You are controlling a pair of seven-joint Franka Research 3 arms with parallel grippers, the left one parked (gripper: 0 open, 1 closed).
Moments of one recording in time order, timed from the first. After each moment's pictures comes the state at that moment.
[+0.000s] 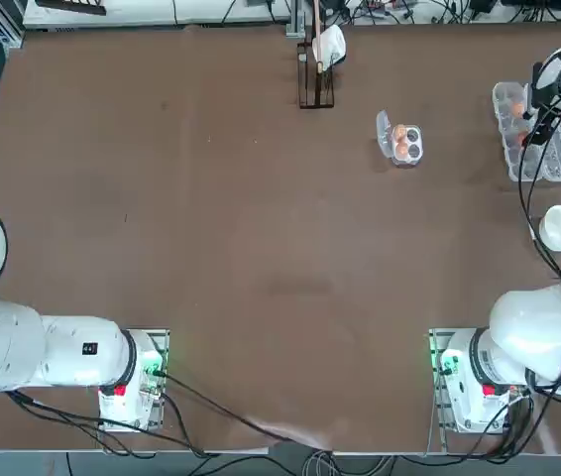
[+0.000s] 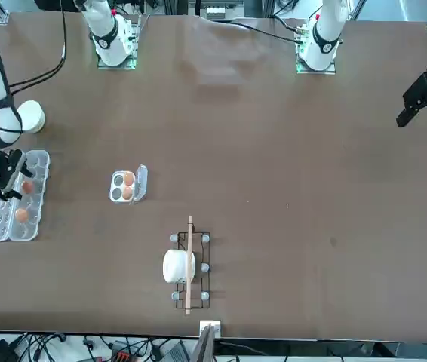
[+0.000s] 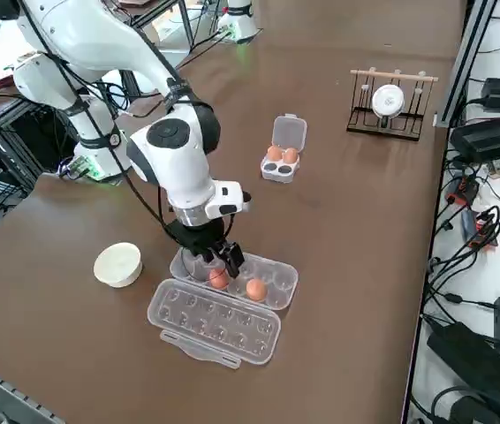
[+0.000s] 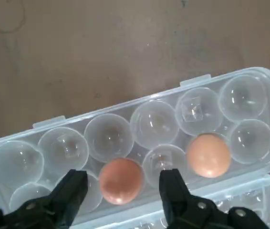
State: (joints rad) arm -0.46 0.46 0.01 -1.99 -0.02 2.54 -1.76
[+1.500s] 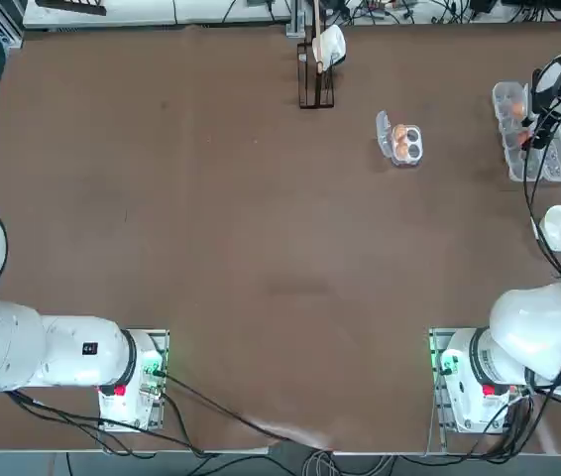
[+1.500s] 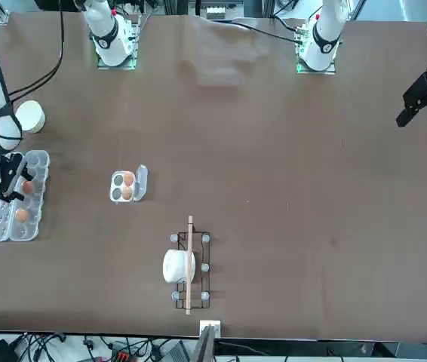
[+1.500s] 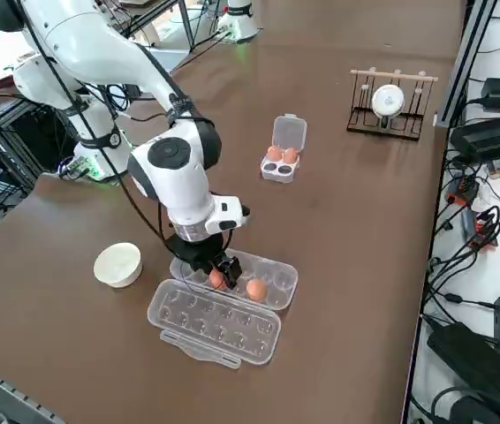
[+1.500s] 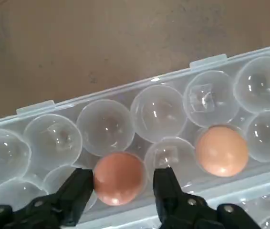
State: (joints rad) arm -0.48 0.53 0.01 -1.94 -0.02 2.54 -1.80
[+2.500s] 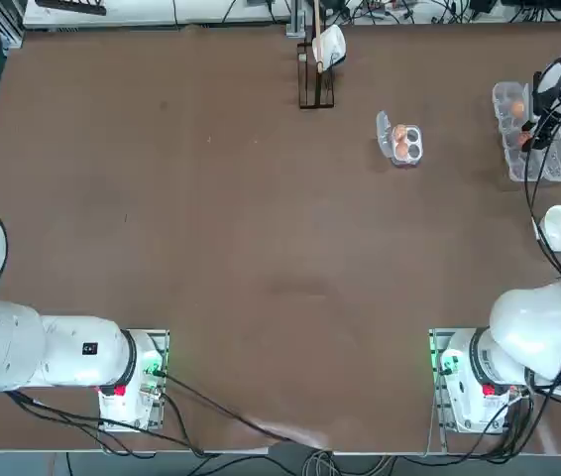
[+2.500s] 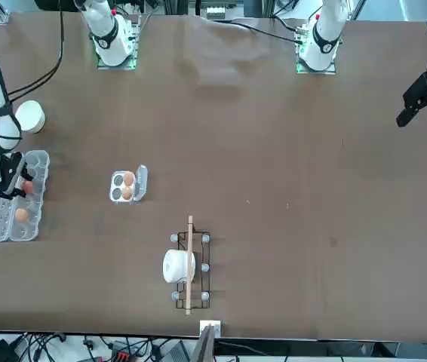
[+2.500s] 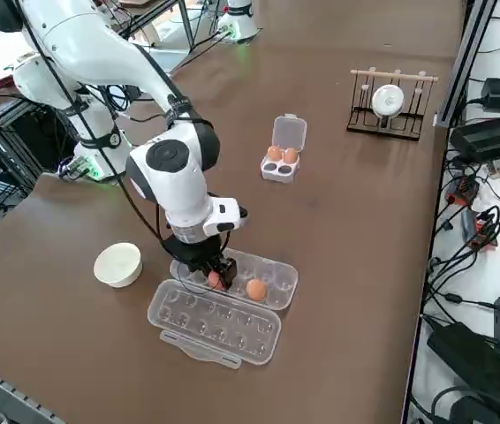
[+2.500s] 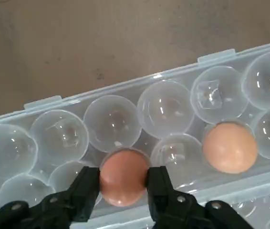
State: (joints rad) arm -0.49 0.53 0.01 -1.93 -0.02 2.52 -1.81
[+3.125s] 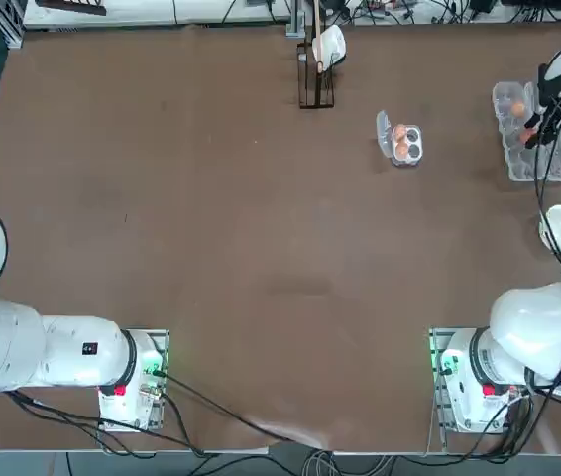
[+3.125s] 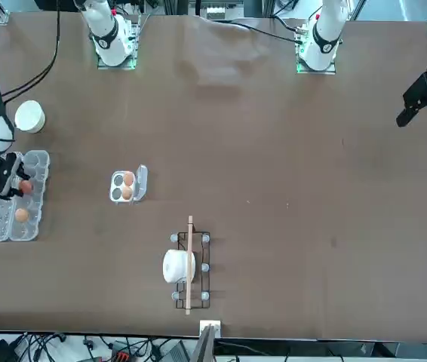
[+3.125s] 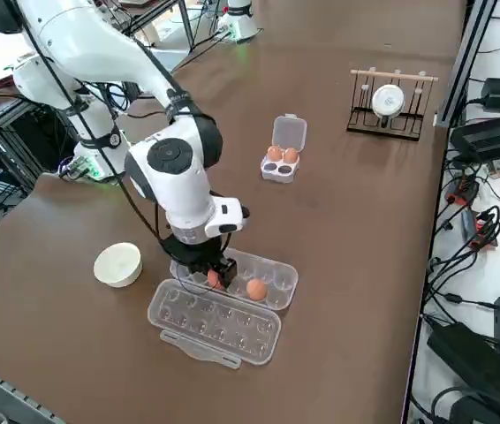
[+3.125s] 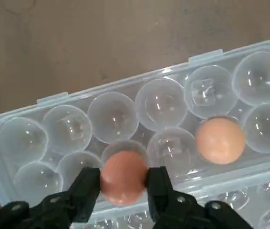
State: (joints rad) arm -0.50 0.53 0.02 -1.83 -0.02 2.35 -1.81
